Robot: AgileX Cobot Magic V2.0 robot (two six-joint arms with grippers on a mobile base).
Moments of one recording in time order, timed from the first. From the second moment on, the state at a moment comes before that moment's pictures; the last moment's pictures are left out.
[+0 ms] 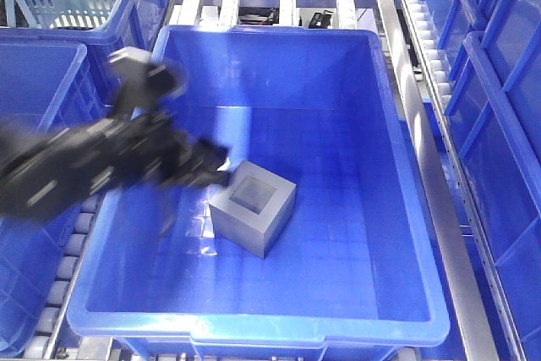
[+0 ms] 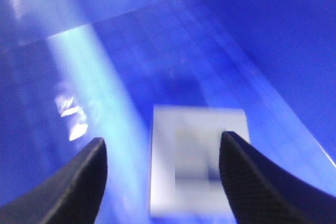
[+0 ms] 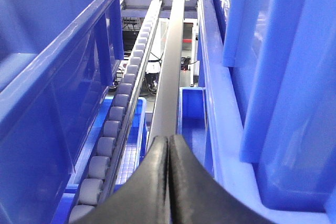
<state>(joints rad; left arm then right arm) -0.55 1.42 -0.95 0.01 0.17 -0.11 0.02 -0.01 0.03 -0.06 0.17 0.04</state>
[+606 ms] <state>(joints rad) -0.55 0.60 -0.48 0.01 0.13 -0.11 0.02 -0.01 0.03 -0.06 0.17 0.04</state>
